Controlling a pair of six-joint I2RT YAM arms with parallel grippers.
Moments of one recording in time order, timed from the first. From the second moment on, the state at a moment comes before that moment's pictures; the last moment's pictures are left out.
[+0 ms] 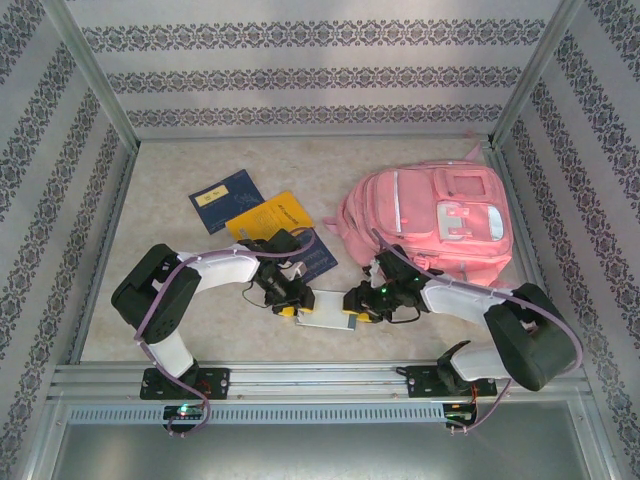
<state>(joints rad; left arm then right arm) -0.65 1.71 0.90 -0.56 0.60 -0.66 0.55 1.33 0.48 -0.22 -0.69 0.89</state>
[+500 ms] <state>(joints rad) -0.65 1.72 0.88 -0.50 0.66 -0.66 0.58 1.35 0.51 -0.18 -0.72 0.93</state>
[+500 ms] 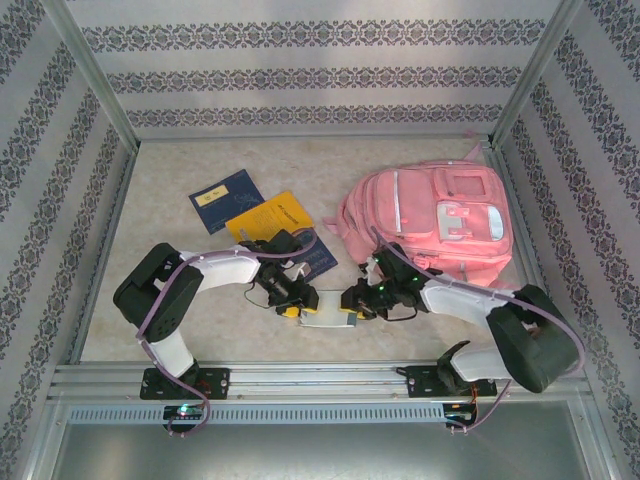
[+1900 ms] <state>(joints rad) -0.35 1.60 0.58 1.05 1.13 -1.57 0.39 1.23 0.99 -0.60 -0.84 0.79</state>
